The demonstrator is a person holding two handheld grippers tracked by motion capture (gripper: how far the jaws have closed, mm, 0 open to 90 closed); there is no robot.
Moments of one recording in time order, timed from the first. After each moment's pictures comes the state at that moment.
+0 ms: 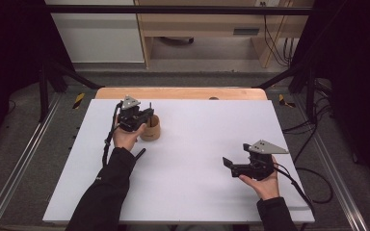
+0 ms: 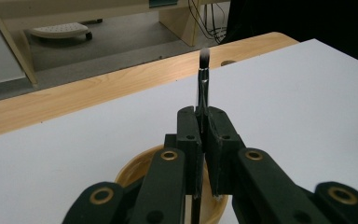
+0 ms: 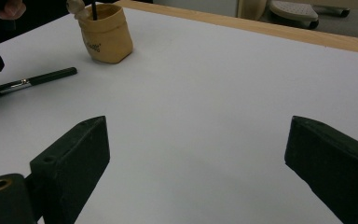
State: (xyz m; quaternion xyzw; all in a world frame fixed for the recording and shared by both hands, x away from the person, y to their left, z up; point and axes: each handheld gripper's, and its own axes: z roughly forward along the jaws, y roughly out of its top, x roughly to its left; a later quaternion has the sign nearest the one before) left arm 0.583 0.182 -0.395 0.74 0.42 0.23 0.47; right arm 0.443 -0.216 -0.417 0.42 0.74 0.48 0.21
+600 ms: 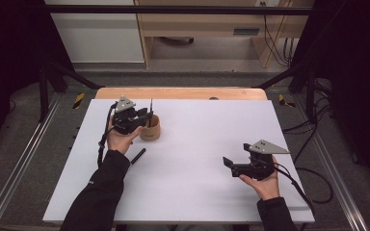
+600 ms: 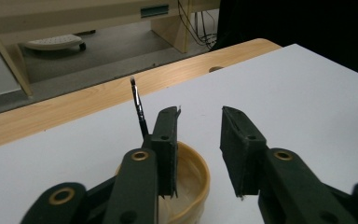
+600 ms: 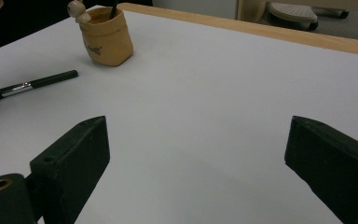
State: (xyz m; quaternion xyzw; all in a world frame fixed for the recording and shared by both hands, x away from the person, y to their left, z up) left arm 0.560 0.191 -0.376 0.74 0.39 0.23 0.49; right arm 0.442 -0.217 -0.416 0.42 0.74 0.48 0.21
